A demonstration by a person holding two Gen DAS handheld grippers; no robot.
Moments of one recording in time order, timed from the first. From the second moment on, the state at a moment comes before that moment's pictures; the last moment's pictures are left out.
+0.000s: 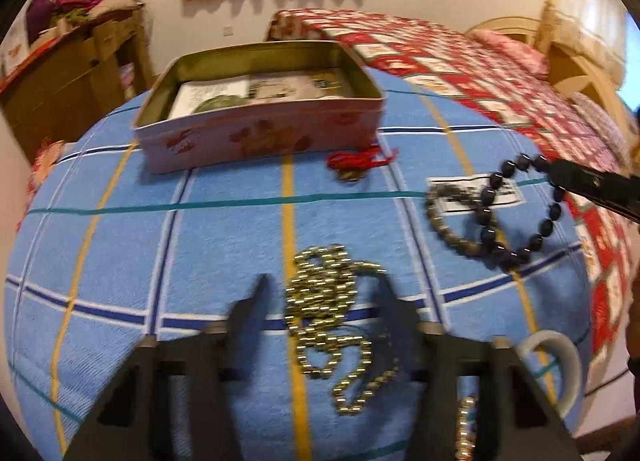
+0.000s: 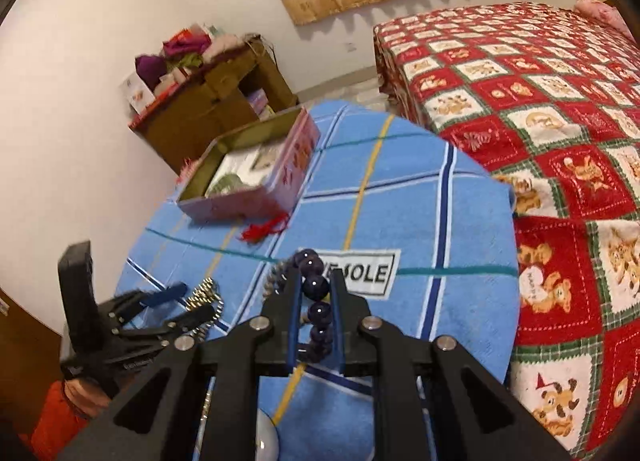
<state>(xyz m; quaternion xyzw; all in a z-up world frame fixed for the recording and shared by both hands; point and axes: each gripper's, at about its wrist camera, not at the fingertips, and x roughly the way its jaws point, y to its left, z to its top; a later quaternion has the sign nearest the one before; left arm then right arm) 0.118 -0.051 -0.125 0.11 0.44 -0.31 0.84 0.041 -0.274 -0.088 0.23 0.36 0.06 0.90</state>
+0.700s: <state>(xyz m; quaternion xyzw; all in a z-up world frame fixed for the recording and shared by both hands) 0.110 -0.023 -0.046 0.01 0.34 -0.36 0.87 0.041 -0.262 -0.029 0.23 0.30 0.11 0.92</state>
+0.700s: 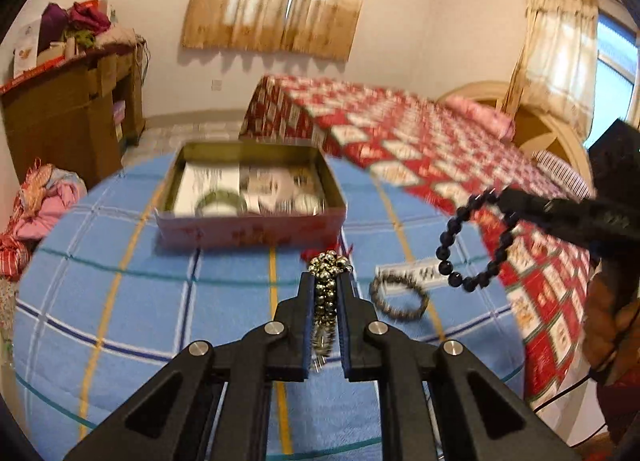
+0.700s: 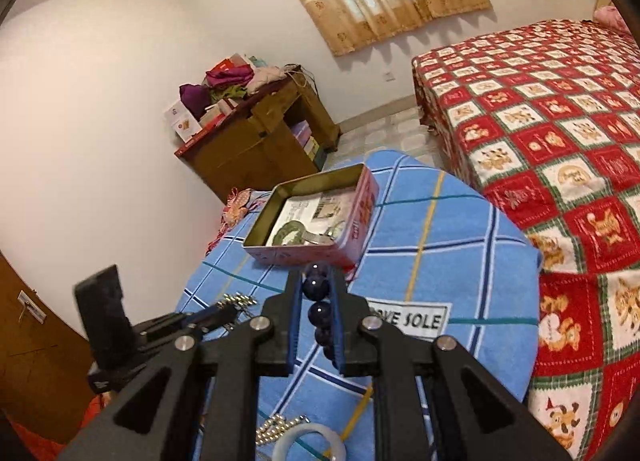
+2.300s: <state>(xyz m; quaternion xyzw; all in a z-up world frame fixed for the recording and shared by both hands) 0.265 -0.036 -0.046 0.01 0.36 -0.27 0.89 0.179 -0.260 -0.022 0.16 0.29 0.08 0.94</state>
